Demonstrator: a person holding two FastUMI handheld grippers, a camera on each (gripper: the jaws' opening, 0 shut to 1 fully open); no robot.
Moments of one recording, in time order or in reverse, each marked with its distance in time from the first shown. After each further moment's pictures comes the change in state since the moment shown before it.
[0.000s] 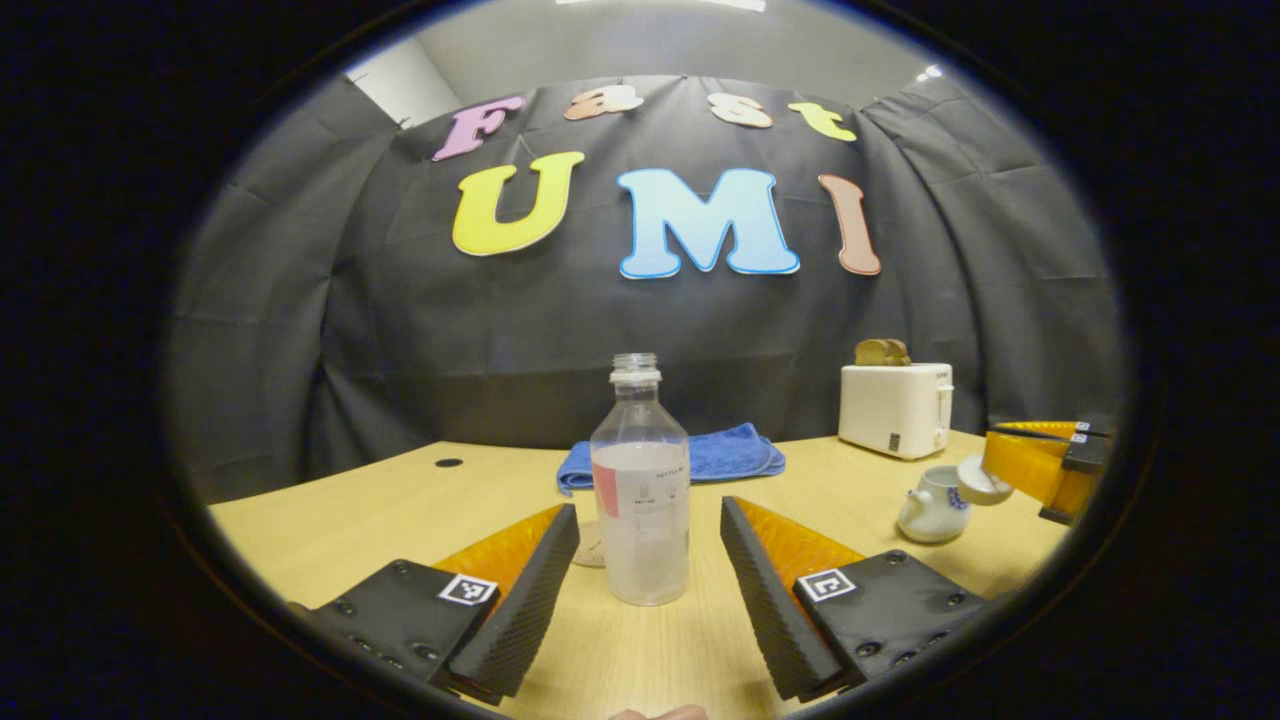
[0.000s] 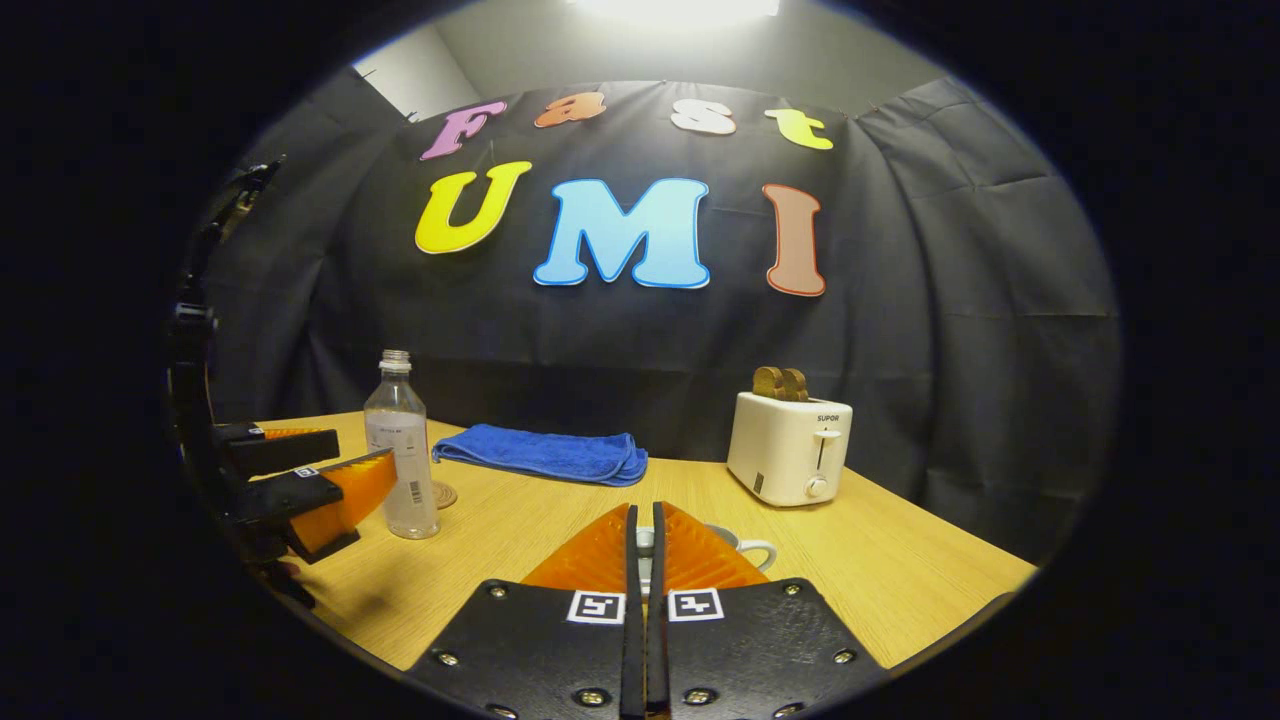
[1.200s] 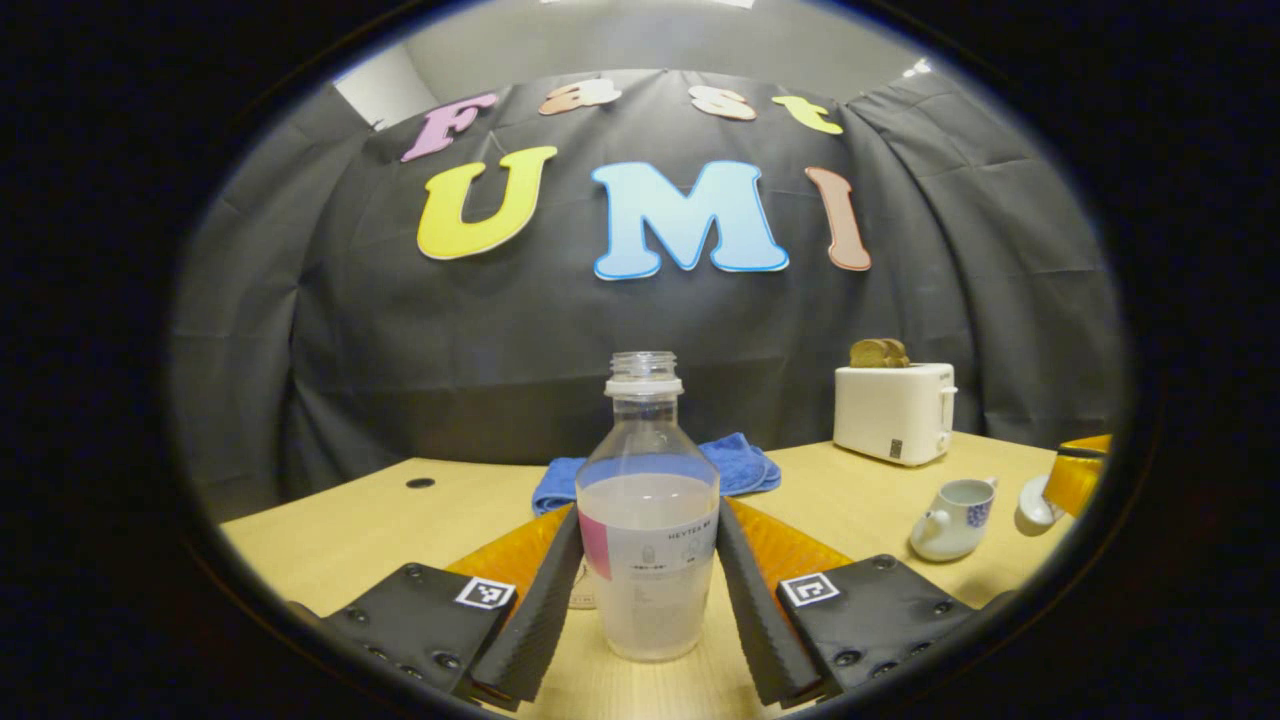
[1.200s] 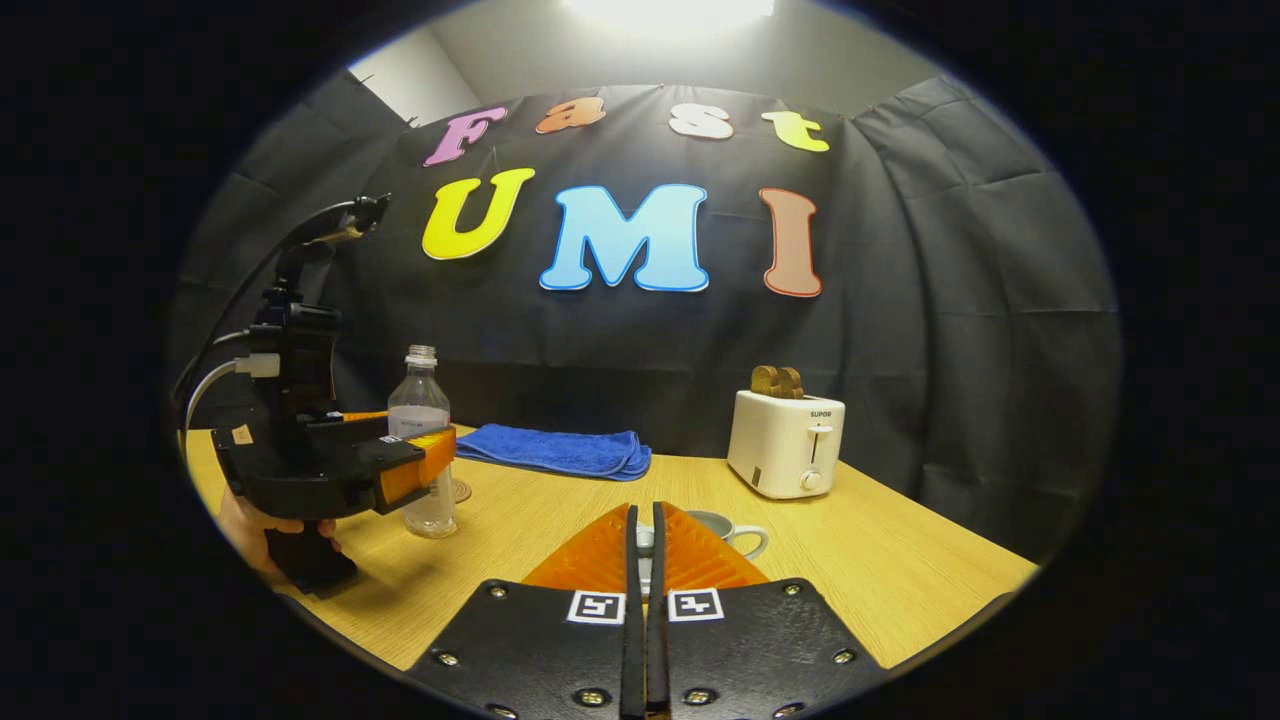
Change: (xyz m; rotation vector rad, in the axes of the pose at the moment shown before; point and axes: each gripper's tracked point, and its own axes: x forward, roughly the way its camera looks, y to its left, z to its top) left arm 0.035 -0.015 0.023 0.070 -0.006 -0.072; right arm -0.037 -0.005 0.005 0.020 -0.002 0.004
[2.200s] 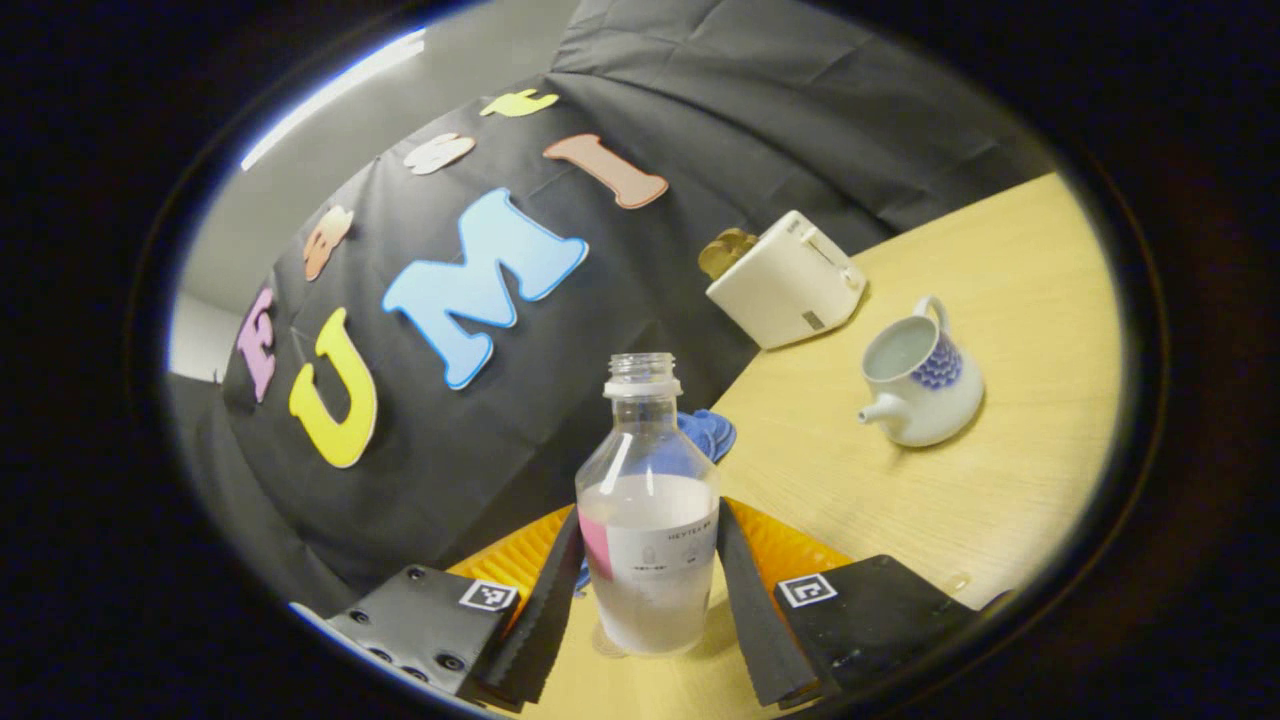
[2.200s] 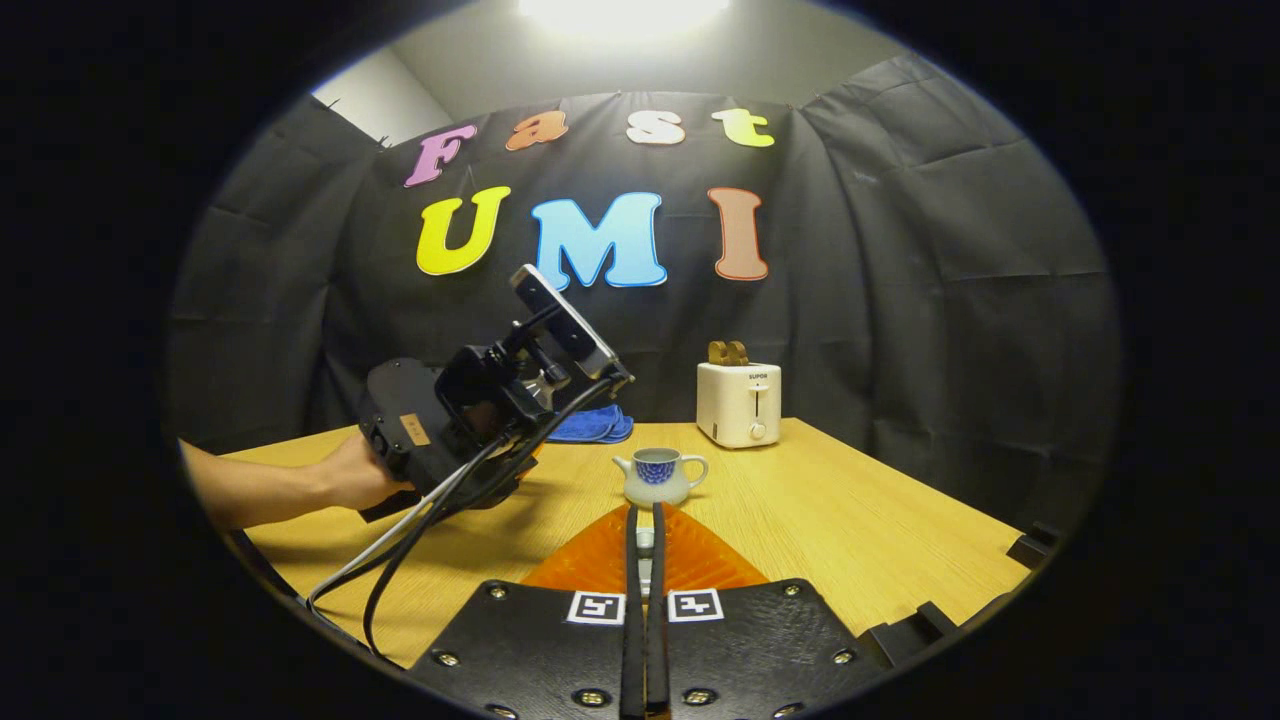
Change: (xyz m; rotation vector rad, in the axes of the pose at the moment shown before) left arm 0.026 -0.103 -0.003 0.783 0.007 -0.141; right arm -0.133 -0.023 -0.023 0.095 0.062 -0.036
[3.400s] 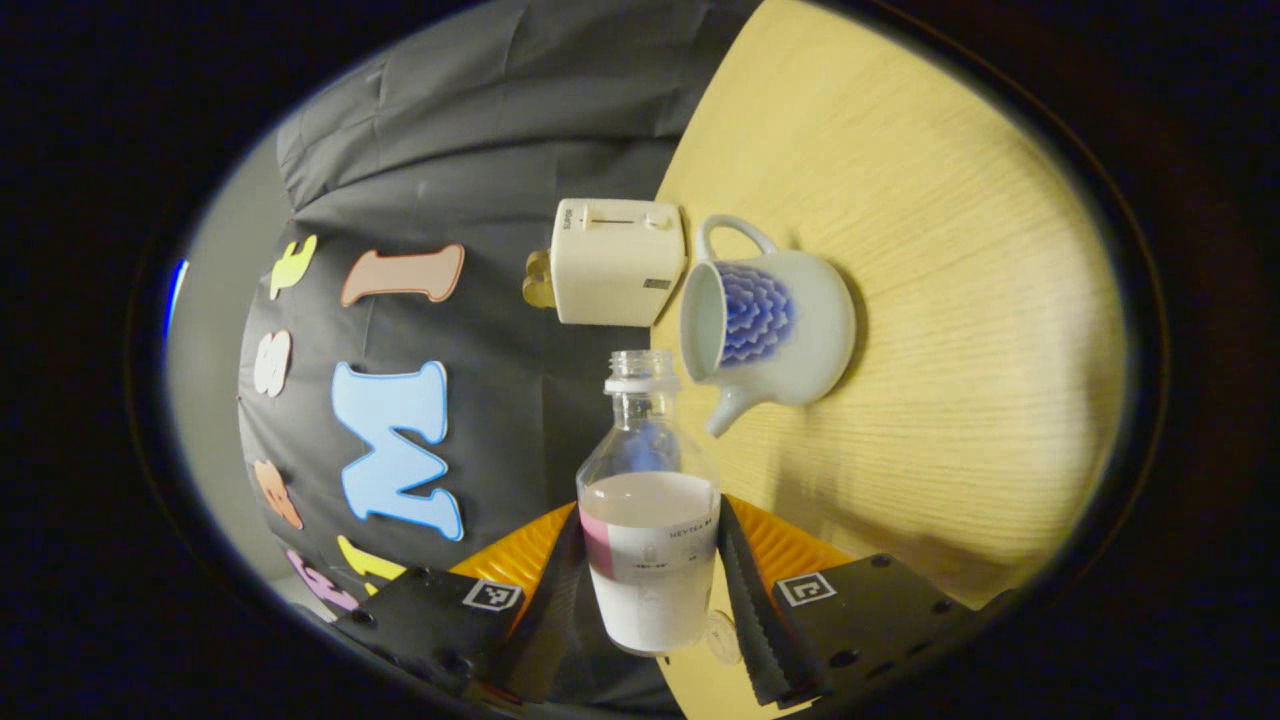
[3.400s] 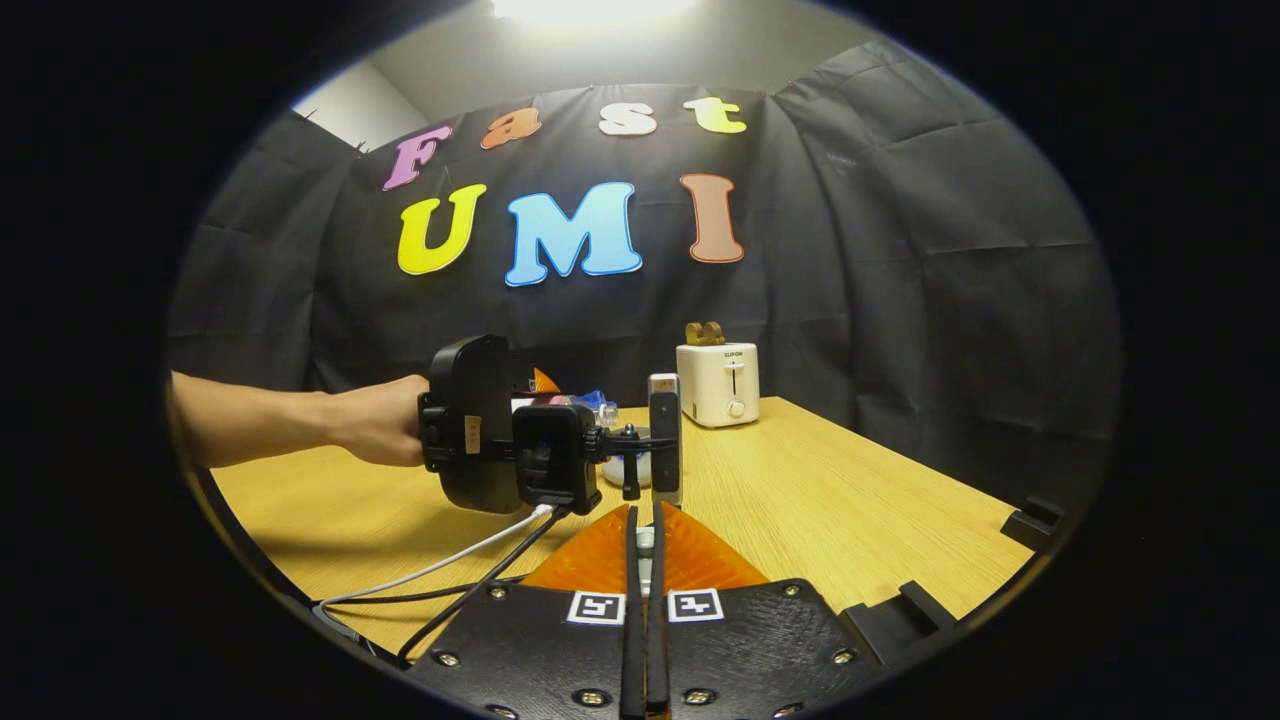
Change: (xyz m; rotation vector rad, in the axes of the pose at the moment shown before) left arm 0.015 -0.073 0.031 0.714 0.046 -0.133; right arm -0.010 -0.024 -0.015 0.049 0.023 -0.029
